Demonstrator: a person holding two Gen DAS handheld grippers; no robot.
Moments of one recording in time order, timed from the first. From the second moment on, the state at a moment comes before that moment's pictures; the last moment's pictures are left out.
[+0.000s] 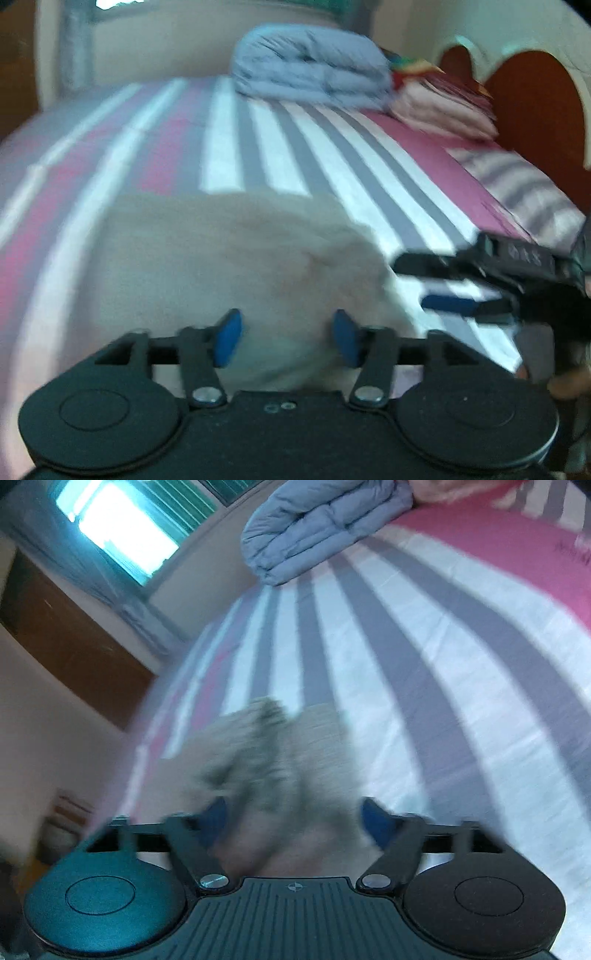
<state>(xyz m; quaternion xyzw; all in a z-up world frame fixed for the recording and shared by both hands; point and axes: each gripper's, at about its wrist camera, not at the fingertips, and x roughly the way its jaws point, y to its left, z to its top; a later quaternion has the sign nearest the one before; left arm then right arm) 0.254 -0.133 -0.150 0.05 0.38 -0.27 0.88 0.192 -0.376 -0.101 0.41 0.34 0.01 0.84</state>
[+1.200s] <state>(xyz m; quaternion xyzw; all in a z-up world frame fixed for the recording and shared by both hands) 0.286 -0.081 -0.191 0.01 0.45 -0.16 0.88 0.173 -0.321 -0.075 0.26 0.31 -0.12 0.90</state>
